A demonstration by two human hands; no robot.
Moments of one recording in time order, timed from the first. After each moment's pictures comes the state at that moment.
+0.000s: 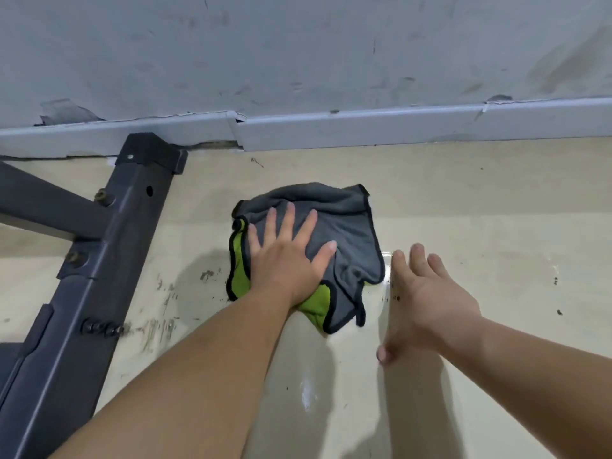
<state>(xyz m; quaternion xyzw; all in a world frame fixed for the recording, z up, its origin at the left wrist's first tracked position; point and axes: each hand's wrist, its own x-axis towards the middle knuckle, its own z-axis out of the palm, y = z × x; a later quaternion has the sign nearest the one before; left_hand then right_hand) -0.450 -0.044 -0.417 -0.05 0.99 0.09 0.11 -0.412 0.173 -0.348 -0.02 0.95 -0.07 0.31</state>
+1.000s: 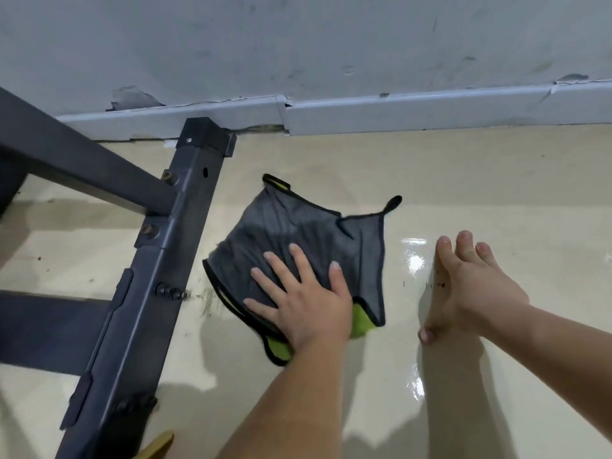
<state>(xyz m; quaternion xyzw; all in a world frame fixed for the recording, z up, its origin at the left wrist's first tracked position) -0.356 -0.025 -0.416 -0.35 0.92 0.12 0.12 -0.417 0.172 -0.354 0.00 0.94 -0.07 0.32</state>
